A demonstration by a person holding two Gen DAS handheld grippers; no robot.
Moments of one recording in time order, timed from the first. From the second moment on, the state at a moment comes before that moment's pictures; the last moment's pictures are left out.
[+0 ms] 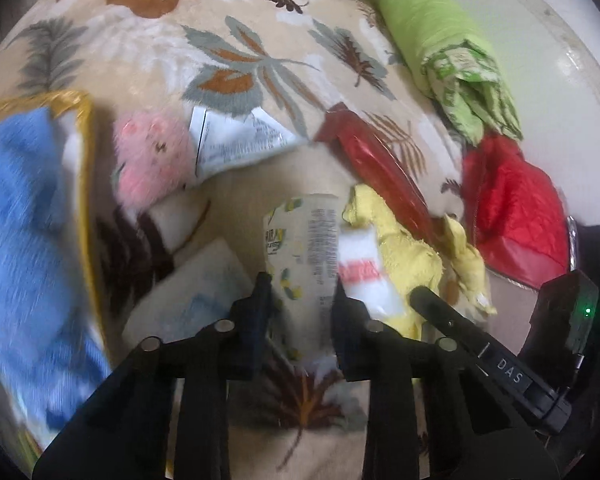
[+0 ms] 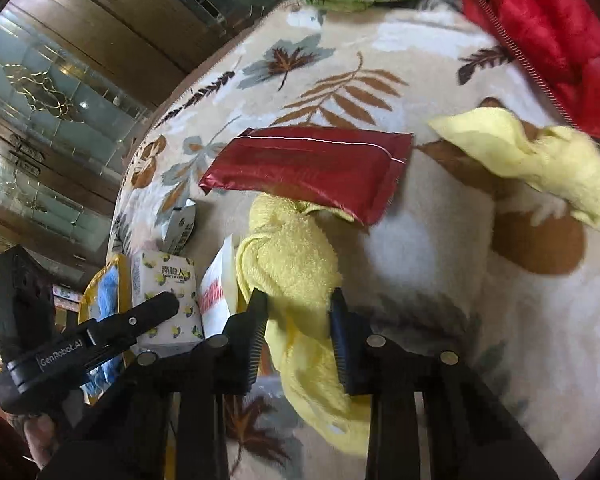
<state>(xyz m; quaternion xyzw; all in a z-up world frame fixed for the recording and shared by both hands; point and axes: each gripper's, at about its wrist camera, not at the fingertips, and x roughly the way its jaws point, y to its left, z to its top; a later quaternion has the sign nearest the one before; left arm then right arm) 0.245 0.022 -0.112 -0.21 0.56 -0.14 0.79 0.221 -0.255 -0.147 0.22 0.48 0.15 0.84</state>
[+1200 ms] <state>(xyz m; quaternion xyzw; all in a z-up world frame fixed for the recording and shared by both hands) 0.182 -0.003 -0.094 -0.22 0.55 -0.22 0.77 0.160 -0.268 -0.120 0.22 0.42 0.13 0.87</state>
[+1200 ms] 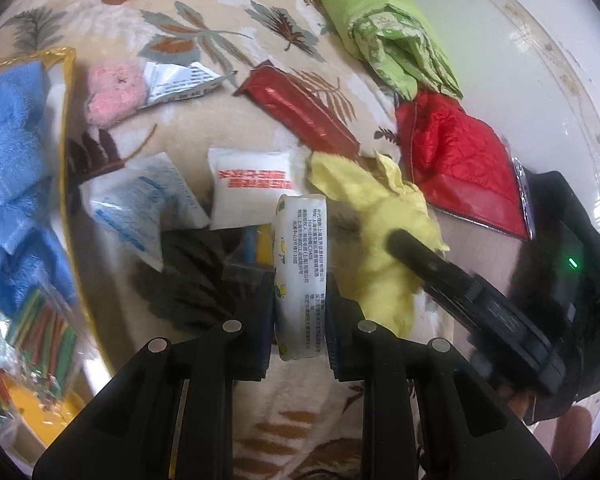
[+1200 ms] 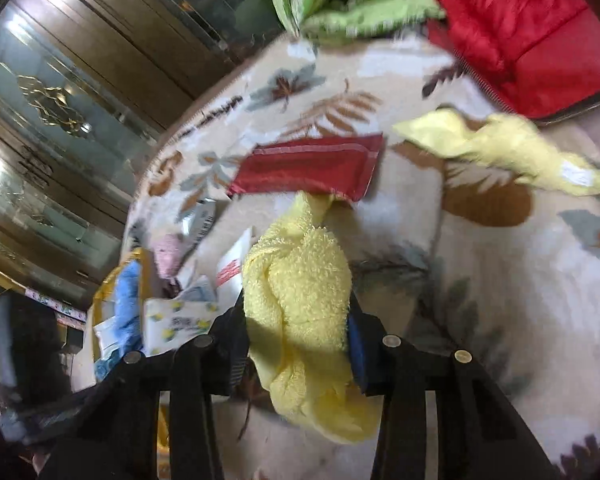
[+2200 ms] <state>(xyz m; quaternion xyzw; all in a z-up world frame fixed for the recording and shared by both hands) 0.079 0.022 -0.066 -0.25 0.52 -0.25 0.77 0.073 -0.241 -0.077 0.20 0.39 0.21 0.87</state>
